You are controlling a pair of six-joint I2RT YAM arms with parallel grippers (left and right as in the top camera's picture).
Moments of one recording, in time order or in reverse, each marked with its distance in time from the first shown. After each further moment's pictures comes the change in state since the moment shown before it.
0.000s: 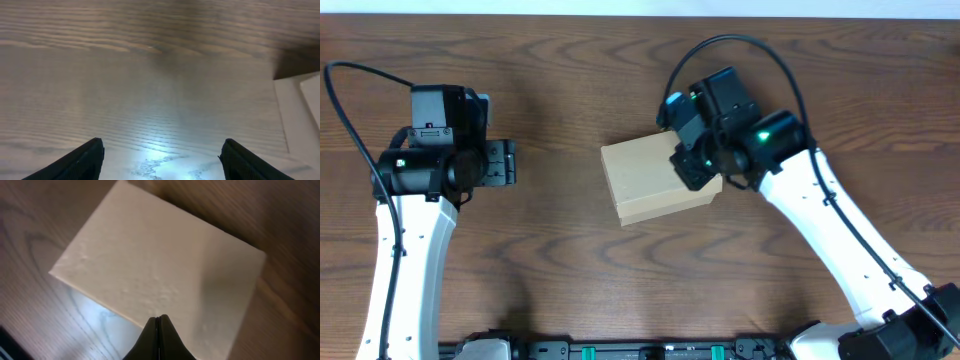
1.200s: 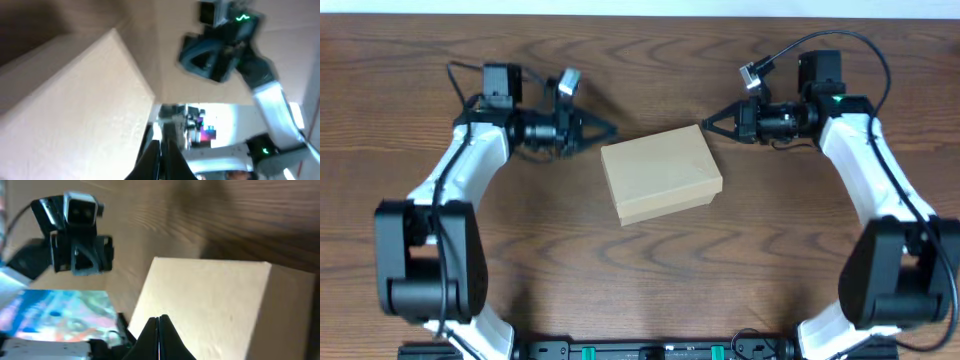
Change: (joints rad) left arm -0.078 0.509 -0.030 0.479 1.413 -0.322; right arm -0.520 0.195 -0.121 0.290 -0.911 0.319
